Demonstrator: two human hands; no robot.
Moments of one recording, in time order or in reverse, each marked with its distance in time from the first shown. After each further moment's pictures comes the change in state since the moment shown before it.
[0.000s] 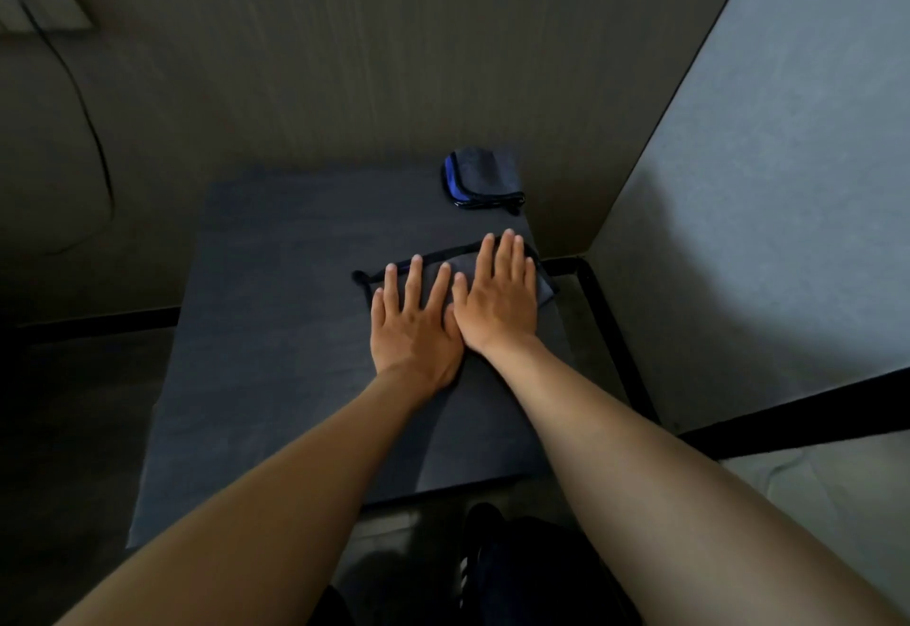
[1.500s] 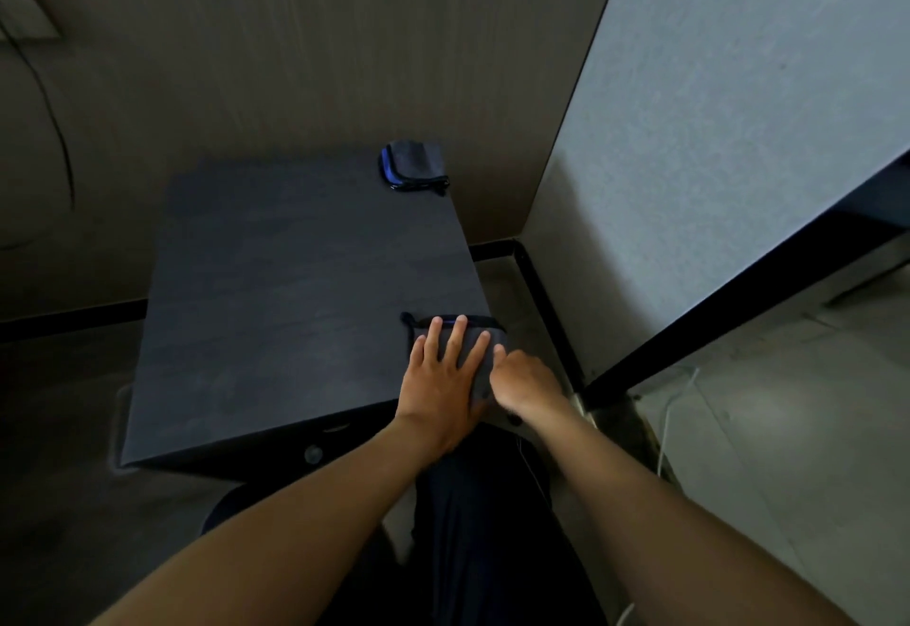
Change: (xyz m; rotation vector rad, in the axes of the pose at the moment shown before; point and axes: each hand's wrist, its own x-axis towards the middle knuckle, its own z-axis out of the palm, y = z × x) left_hand -0.137 0.076 0.018 0.201 -0.166 0.449; right_hand -0.165 0.097 -0.054 0.209 -0.422 0.477
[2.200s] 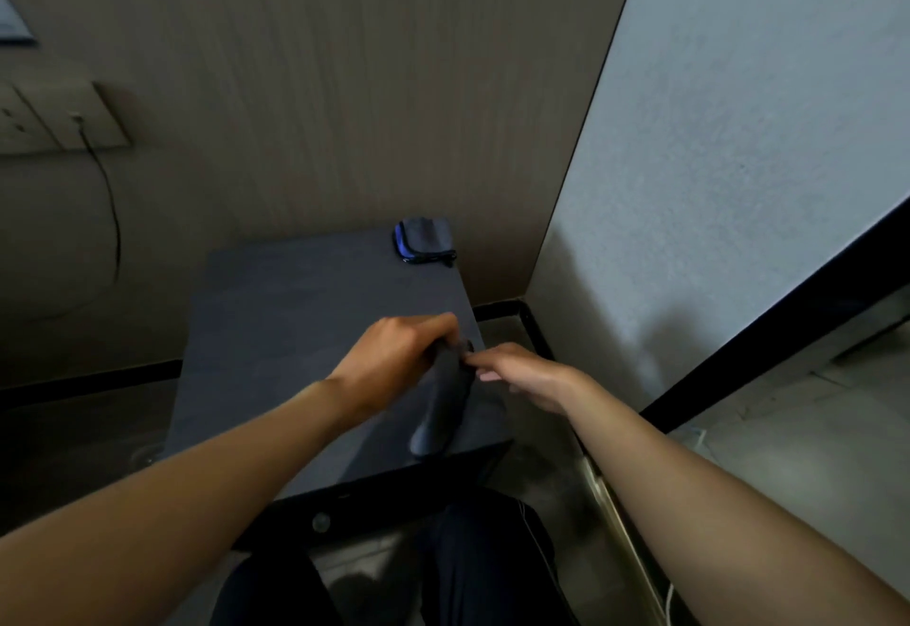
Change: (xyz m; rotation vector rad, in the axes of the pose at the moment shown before) left_hand -0.006 -0.088 -0.143 -0.456 0.414 0.344; right_hand 0.013 -0.036 -0.082 0.529 -0.473 -0.320
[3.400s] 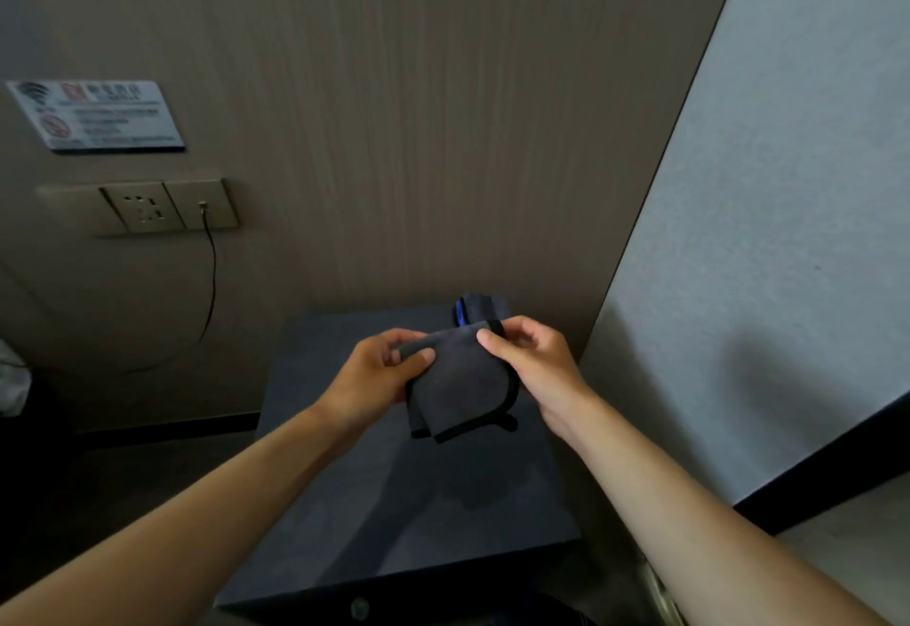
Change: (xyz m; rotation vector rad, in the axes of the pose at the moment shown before) left_hand -0.009 -0.012 -0.102 -0.955 0.278 -0.666; right_hand -0.021 -0.120 0.023 0.451 0.303 -0.569
